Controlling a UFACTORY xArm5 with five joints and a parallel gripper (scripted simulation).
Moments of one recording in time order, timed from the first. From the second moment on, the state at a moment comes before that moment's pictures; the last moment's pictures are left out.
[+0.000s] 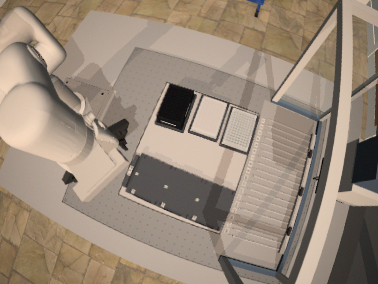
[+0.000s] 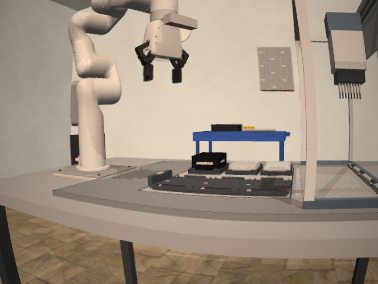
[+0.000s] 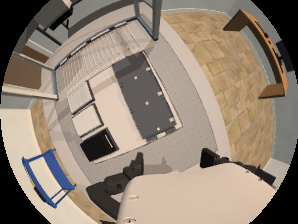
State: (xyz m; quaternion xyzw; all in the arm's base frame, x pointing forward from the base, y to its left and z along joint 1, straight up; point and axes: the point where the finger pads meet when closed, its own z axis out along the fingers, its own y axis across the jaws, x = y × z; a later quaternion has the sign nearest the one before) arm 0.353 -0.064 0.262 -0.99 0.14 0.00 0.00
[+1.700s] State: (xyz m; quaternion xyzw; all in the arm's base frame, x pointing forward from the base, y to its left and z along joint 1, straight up) arm 0.428 0.116 0.185 -0.88 -0.48 0.00 0.00
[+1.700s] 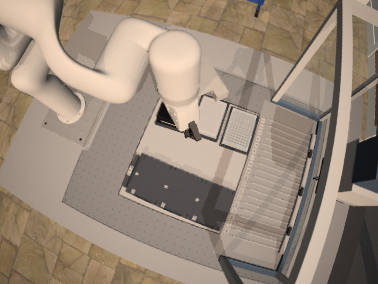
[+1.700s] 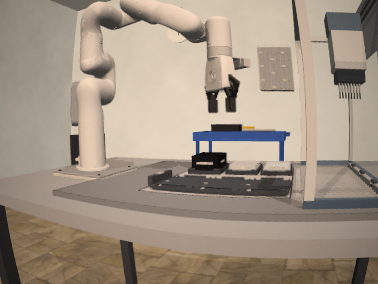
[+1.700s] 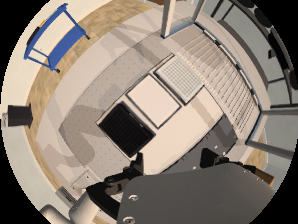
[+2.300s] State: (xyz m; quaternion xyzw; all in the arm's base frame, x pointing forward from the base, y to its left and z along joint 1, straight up) arm 0.451 0.184 0.152 -0.72 -0.70 0.00 0.00
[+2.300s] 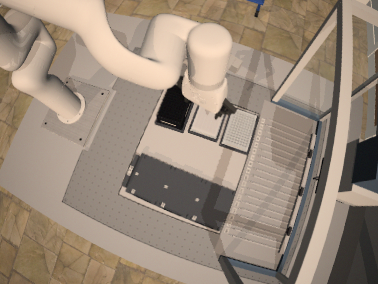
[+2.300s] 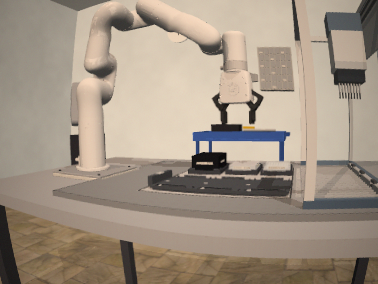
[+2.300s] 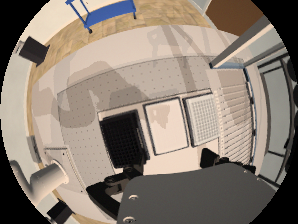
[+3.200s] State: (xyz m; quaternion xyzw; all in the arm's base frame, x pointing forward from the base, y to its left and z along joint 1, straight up) arm 0.463 0.215 0.134 -0.64 -0.77 0.00 0.00
